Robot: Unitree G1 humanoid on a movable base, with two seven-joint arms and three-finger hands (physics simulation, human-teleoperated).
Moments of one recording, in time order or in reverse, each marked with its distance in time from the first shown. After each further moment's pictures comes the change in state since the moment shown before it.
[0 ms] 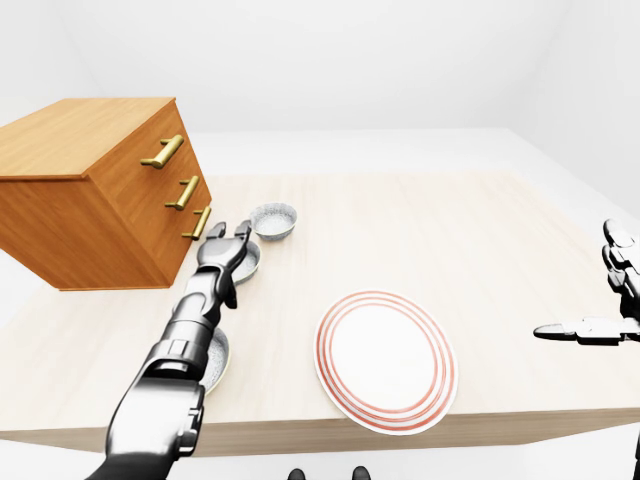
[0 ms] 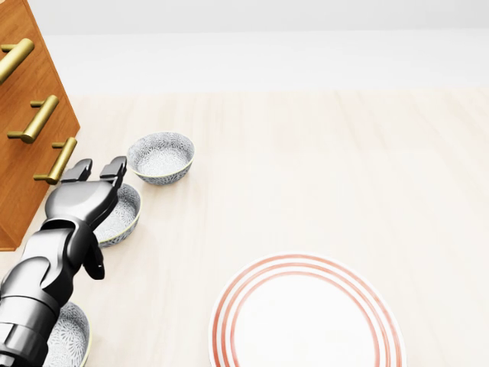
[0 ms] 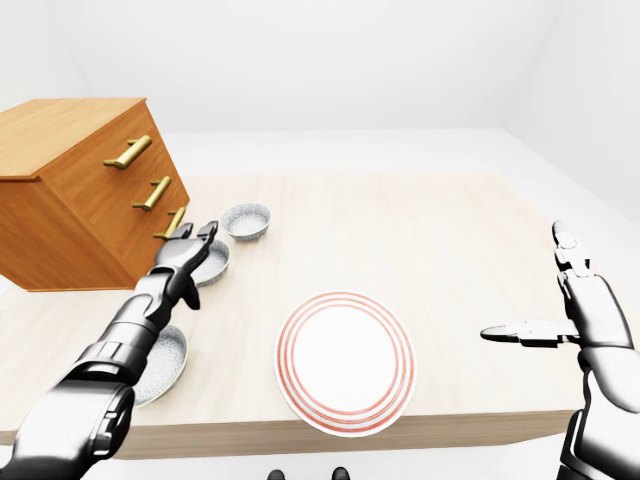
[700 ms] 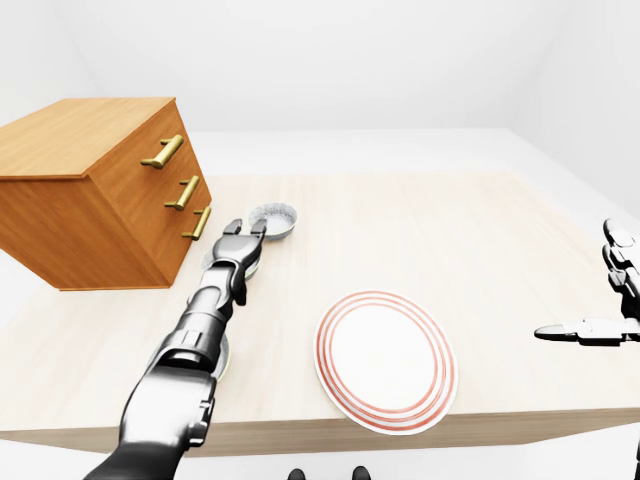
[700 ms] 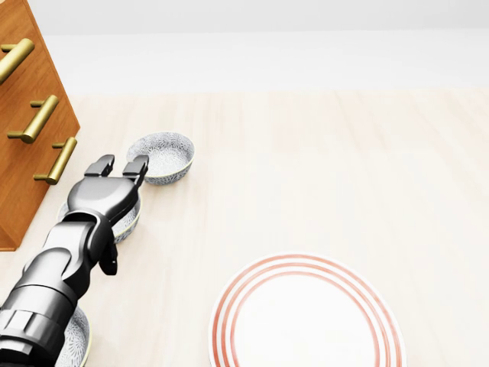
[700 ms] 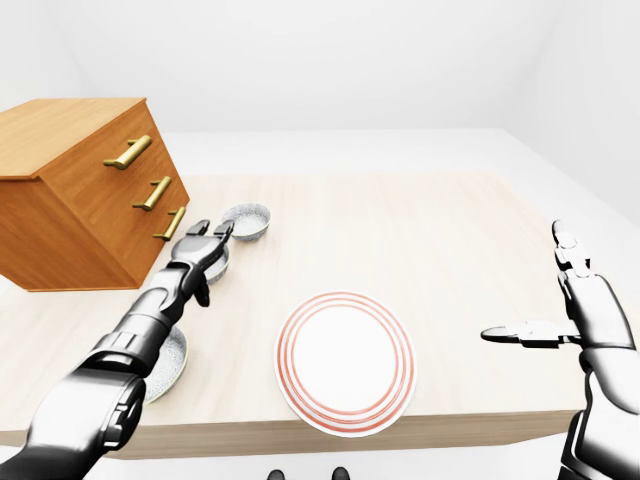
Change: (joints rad) left arm -0.056 -0.047 -0.037 0.055 0.063 -0.009 -0.003; right arm 0.003 0.003 -0.005 -0.015 -0.002 0.000 0.012
